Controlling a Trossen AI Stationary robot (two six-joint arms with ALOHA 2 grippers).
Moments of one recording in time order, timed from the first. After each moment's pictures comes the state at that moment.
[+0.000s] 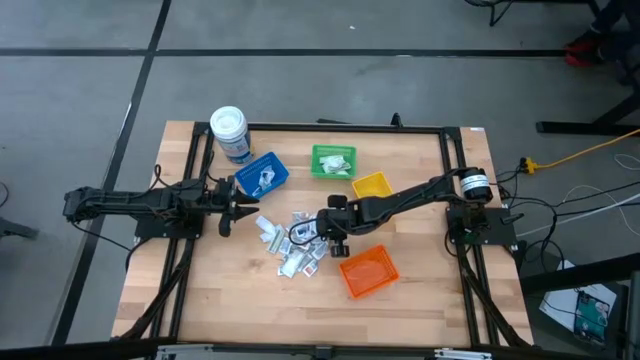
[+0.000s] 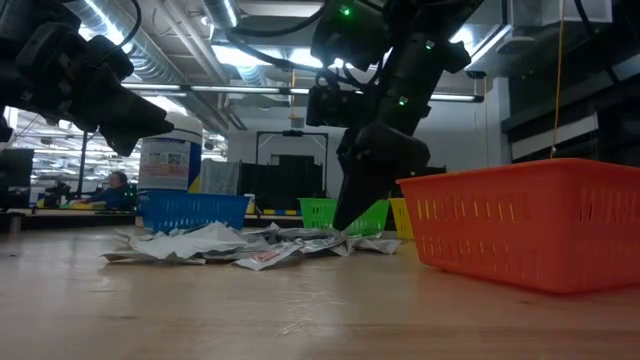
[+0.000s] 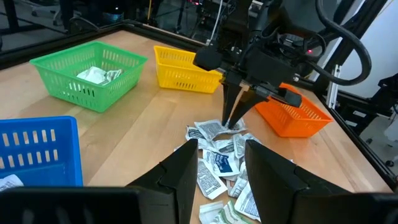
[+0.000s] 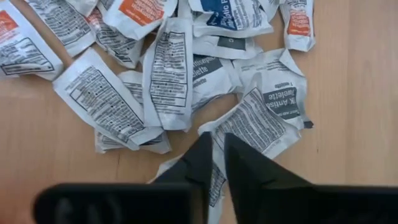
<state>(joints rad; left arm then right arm) 0.07 0.21 0.01 0.03 -0.01 -0.30 0.12 1.94 1.28 -0.41 0.17 -0.01</state>
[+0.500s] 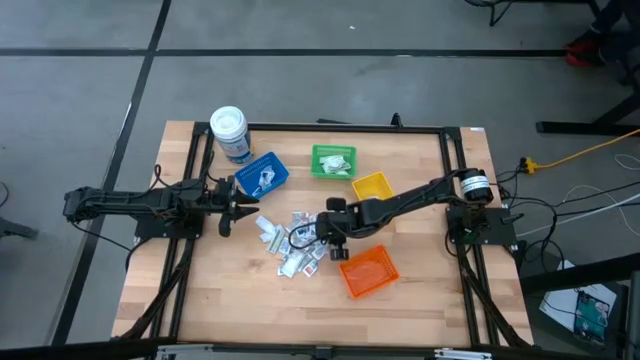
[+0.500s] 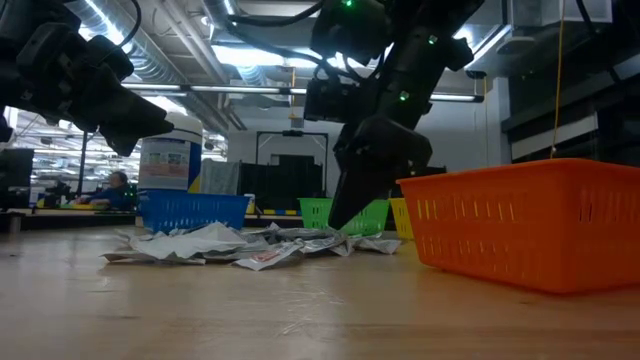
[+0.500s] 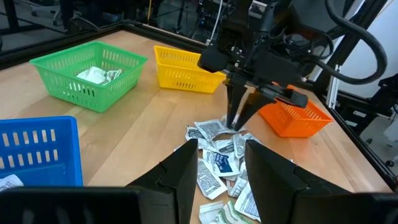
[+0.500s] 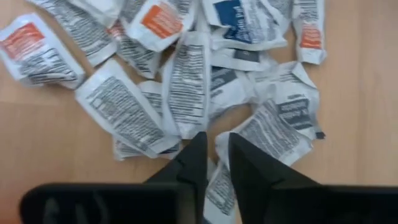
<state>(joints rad) 0.07 0.21 0.01 0.03 -0.01 -0.30 0.15 1.94 1.28 -0.38 0.16 -0.01</state>
